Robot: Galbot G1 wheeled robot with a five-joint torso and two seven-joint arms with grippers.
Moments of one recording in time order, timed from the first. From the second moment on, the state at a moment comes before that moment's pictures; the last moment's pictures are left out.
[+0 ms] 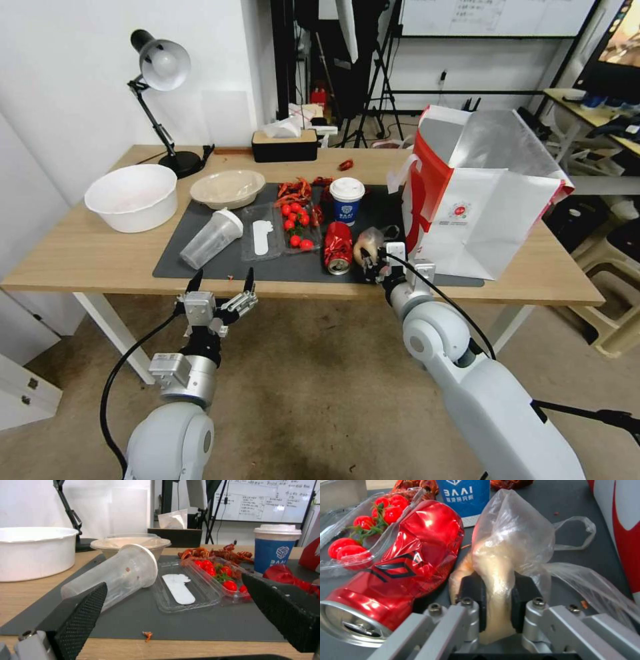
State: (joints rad) left arm 1.58 -1.56 -0.55 -2.16 -0.13 0.05 0.06; right arm -0.99 1.17 0.10 1.93 0.67 -0.52 0.43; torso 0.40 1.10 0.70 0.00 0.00
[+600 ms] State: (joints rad) left arm 1.58 -1.57 -0.54 -2.17 -0.12 0.04 0.06; right arm -1.04 1.09 0.28 2.14 0.84 -0.24 0.15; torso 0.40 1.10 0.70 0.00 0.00
